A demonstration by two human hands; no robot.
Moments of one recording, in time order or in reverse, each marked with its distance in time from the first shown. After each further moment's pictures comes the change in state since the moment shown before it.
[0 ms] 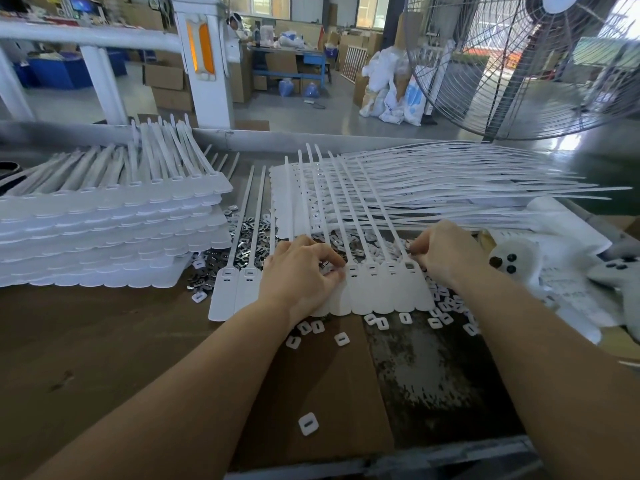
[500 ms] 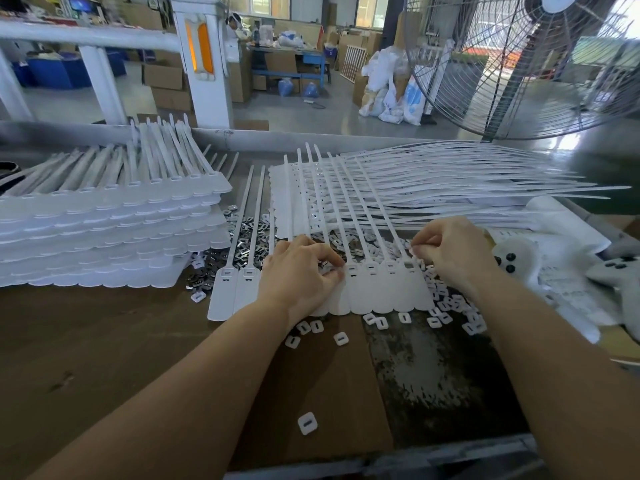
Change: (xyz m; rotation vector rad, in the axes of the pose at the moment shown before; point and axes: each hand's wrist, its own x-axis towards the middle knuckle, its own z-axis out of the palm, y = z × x) left_hand 0.001 -0.001 0.001 0.013 0.008 0.009; right_hand -0.010 0.004 -0.008 0.223 0.090 -0.079
